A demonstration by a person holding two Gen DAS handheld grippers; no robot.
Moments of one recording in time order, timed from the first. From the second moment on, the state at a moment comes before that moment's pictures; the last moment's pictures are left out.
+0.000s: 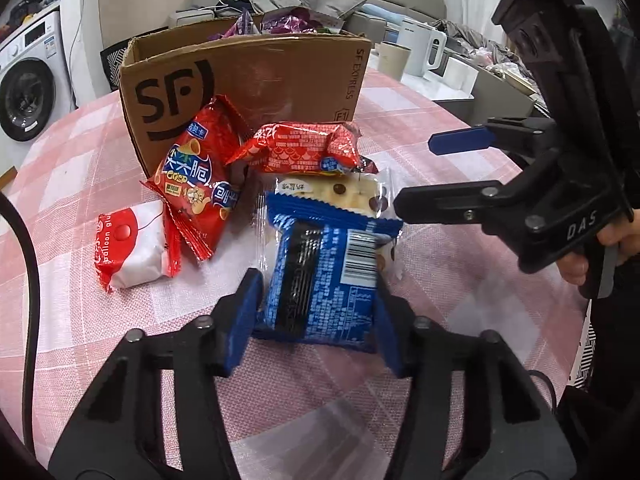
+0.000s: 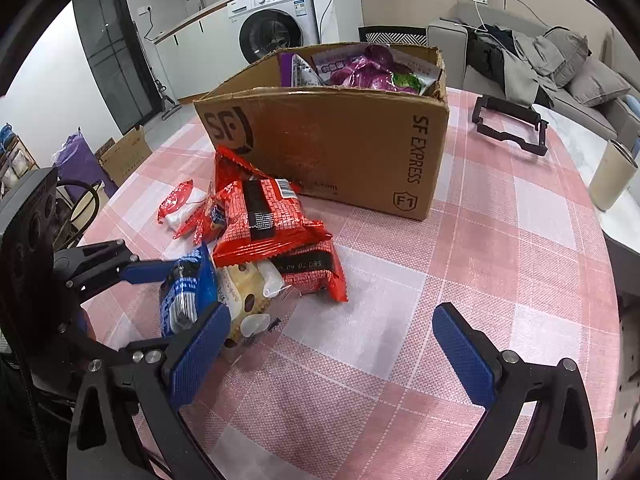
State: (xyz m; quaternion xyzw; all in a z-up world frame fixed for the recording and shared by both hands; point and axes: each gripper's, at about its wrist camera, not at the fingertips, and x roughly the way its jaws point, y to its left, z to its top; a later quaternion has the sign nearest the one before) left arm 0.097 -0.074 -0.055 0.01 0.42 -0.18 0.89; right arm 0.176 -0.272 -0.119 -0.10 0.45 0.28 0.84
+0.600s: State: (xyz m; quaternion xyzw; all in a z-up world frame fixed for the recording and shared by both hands) left arm 0.094 -0.005 -0.020 -0.03 0.39 -0.13 0.91; right arm 0.153 -0.239 -0.107 -0.11 0.41 0.32 0.85
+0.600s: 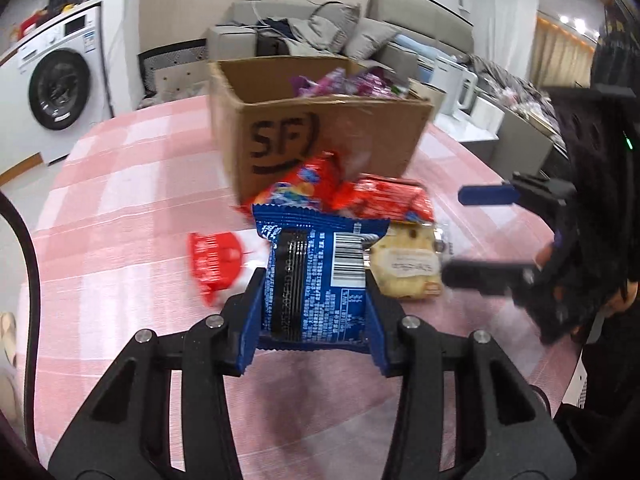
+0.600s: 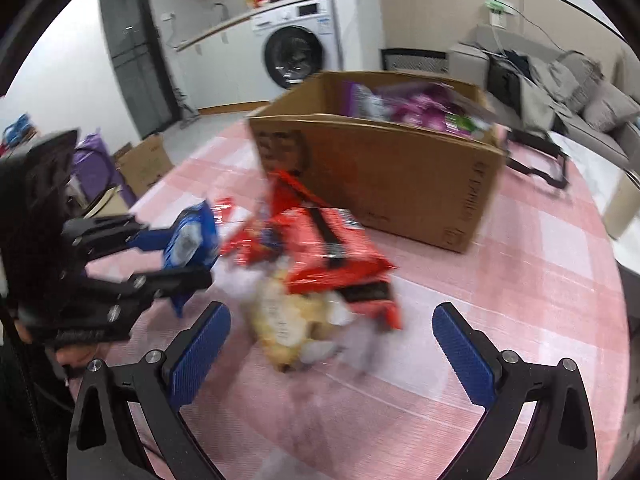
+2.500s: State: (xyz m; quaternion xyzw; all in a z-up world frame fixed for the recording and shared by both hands) left arm 0.090 0.007 -0.024 -0.03 0.39 -0.11 0.91; right arm 0.128 -0.175 -0.157 -0.23 0.43 0.39 0.79
